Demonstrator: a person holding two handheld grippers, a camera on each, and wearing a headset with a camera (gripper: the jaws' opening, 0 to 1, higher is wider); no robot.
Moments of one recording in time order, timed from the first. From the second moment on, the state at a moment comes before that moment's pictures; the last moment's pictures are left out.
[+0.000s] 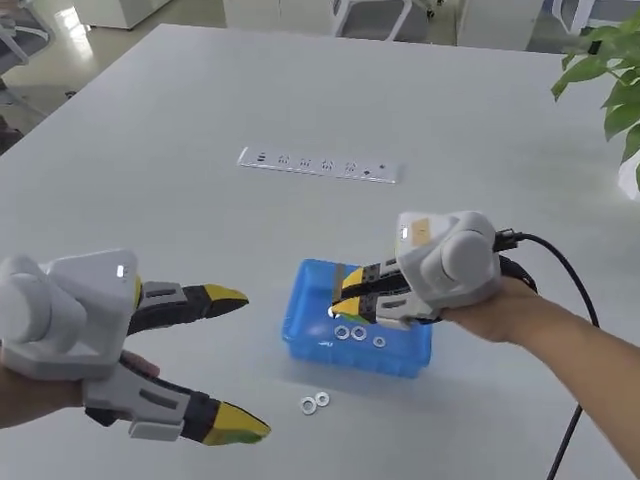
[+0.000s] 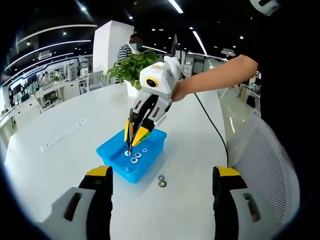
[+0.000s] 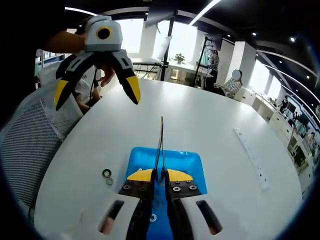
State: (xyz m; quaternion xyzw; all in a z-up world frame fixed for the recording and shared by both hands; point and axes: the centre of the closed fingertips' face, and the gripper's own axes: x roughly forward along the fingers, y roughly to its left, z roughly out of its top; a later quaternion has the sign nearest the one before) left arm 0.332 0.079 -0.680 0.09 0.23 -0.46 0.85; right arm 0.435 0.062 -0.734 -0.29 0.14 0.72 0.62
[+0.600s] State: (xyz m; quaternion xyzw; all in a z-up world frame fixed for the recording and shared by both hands) left arm 0.337 0.084 -0.682 0.08 0.24 -0.45 0.86; right arm 0.451 0.055 -0.762 -0.30 0.16 0.71 0.62
